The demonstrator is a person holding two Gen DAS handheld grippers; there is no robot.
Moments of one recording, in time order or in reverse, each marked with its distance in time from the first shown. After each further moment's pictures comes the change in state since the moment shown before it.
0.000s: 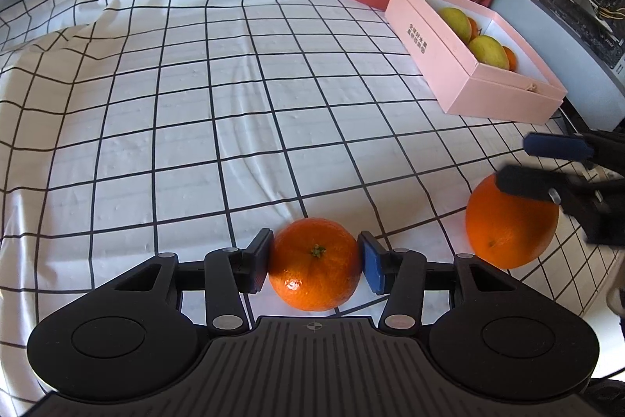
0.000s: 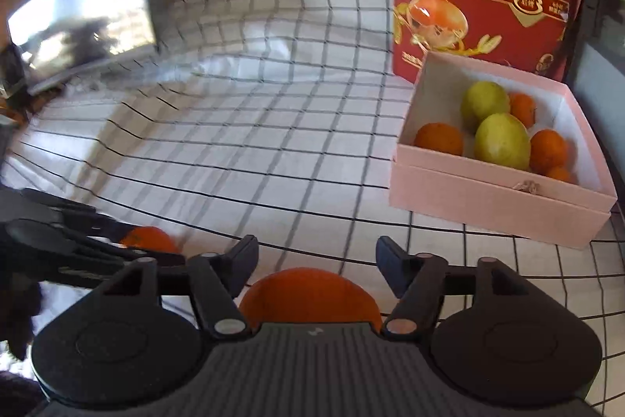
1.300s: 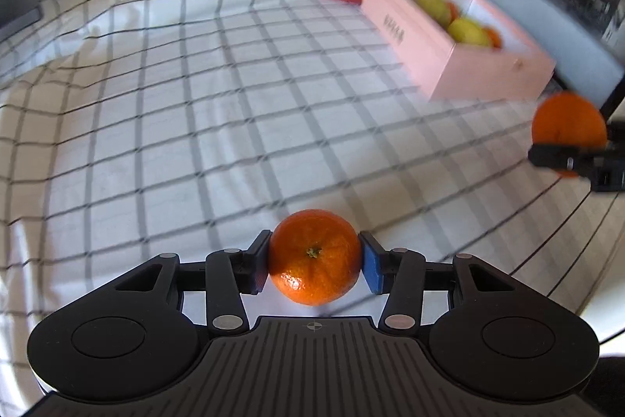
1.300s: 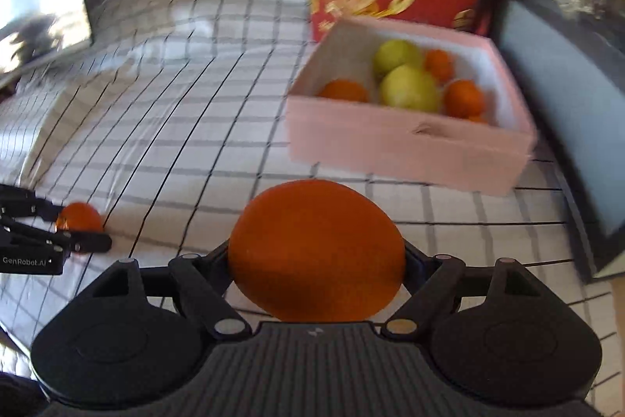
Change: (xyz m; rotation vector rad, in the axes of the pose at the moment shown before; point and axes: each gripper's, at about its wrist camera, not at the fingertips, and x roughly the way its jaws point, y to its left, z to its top) left arm -0.004 -0.018 0.012 0.109 -0.008 -0.016; right arm -0.020 -0.049 -0.016 0.082 0.066 -0.181
